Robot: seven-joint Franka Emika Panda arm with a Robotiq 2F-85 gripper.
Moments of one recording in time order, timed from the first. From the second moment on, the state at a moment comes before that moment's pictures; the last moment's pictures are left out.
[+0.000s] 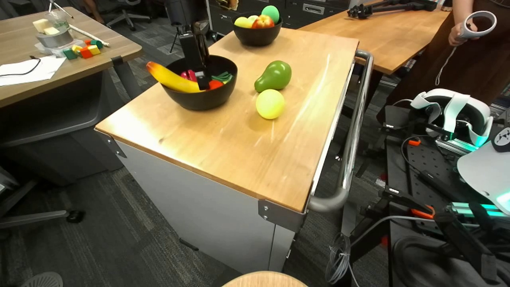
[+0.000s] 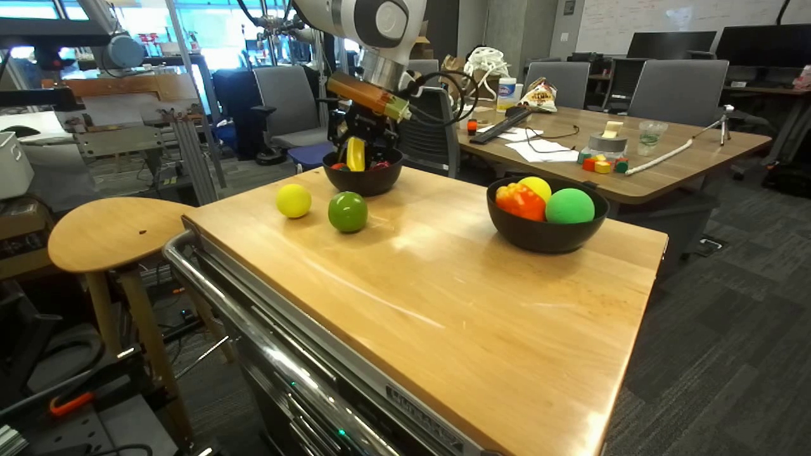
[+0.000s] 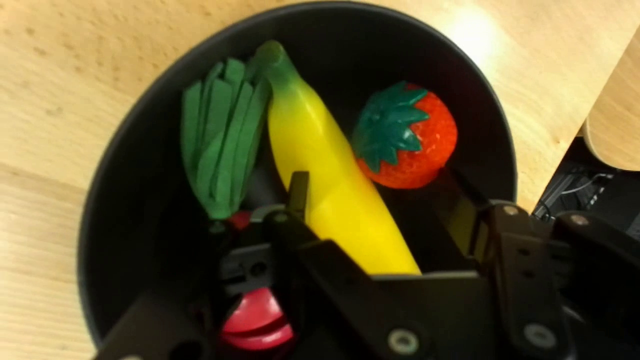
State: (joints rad) arm -0.02 0.67 0.15 -1.36 0.16 1.78 -0.46
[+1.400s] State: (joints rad) arm 0.08 0.58 0.14 -1.37 -0.14 1.74 -0.53
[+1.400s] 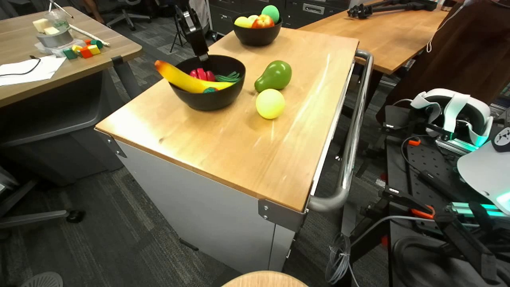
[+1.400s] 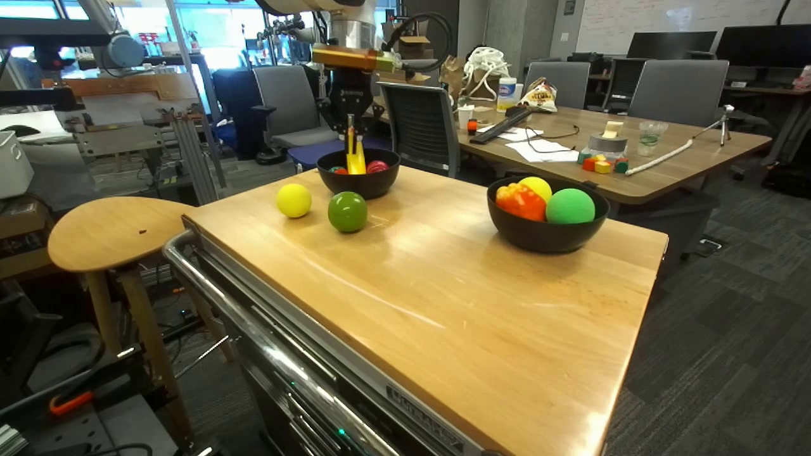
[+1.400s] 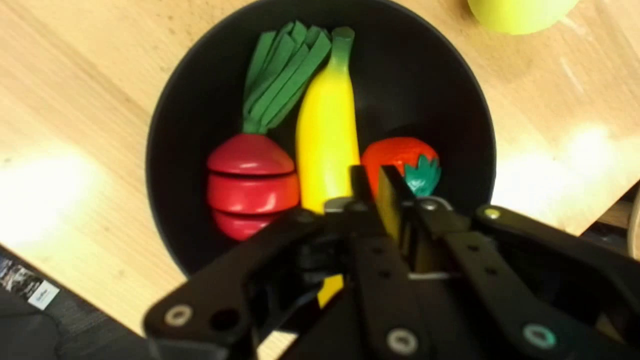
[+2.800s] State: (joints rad) arm 0.05 0.51 0.18 -1.65 -0.09 2.16 -1.03
